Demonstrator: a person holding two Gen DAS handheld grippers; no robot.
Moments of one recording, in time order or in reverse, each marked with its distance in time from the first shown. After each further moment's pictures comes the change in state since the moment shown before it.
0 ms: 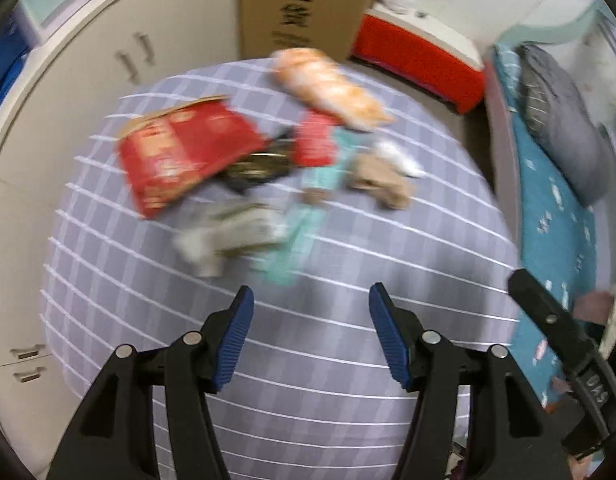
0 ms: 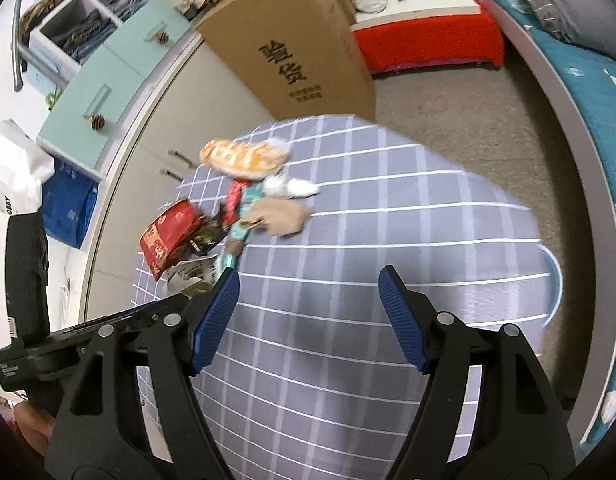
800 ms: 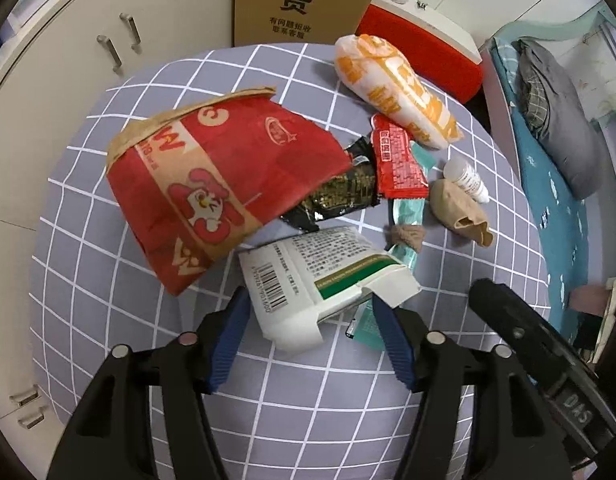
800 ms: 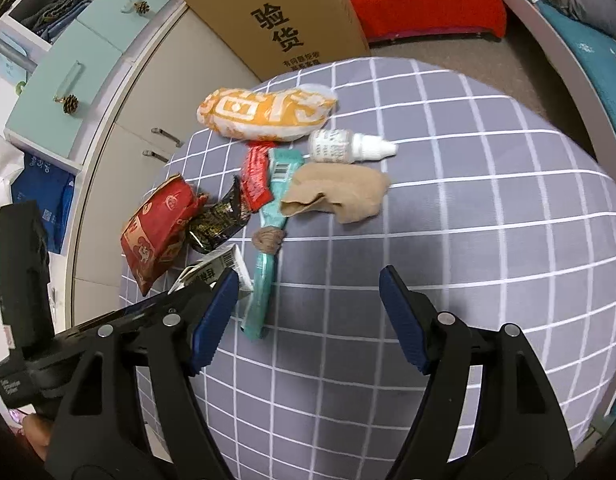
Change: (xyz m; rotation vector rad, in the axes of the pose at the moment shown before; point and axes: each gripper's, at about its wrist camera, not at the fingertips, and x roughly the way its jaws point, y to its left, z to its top) left arm 0.056 0.047 0.045 0.043 0.043 -0.094; right arm 0.089 0.052 -0.006 0.053 0.085 -0.046
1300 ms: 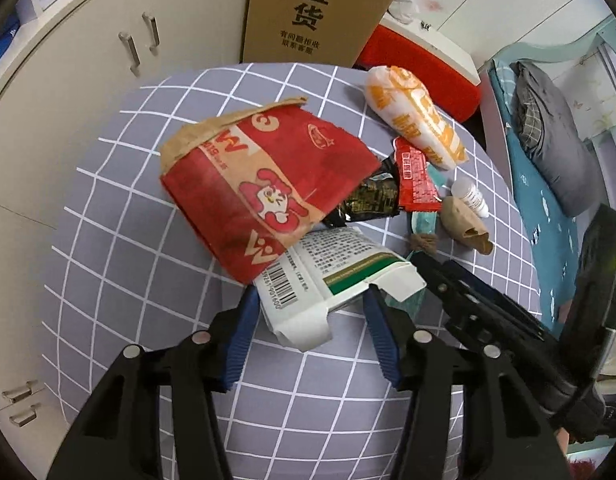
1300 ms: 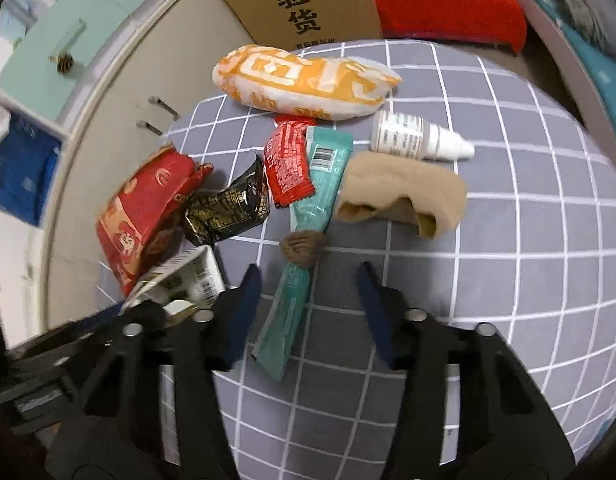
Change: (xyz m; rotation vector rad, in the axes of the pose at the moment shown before) left arm -0.026 0.037 -0.012 -0.033 -0.058 -0.031; right arm 0.043 0.034 0.003 -0.120 0.048 -0.056
